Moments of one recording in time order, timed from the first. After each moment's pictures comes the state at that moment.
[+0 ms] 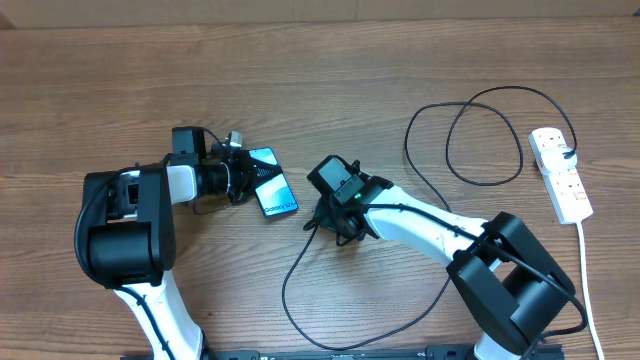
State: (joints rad) left arm 0.06 2.08 0.96 -0.06 0.99 -0.61; right arm 0.75 1.86 1.09 -0.51 -0.04 1.15
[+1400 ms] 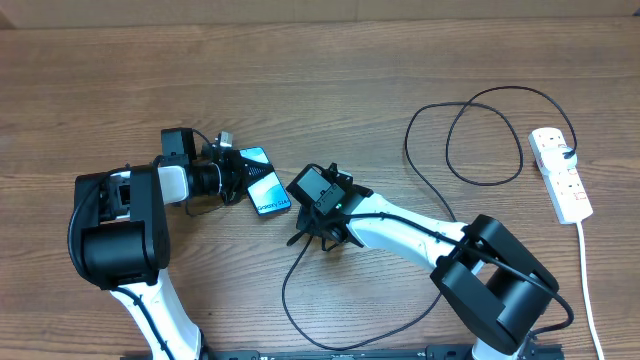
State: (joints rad) left arm 0.11 2.08 0.96 -0.06 1.00 -0.61; right arm 0.84 1.90 1.13 -0.47 0.02 1.09
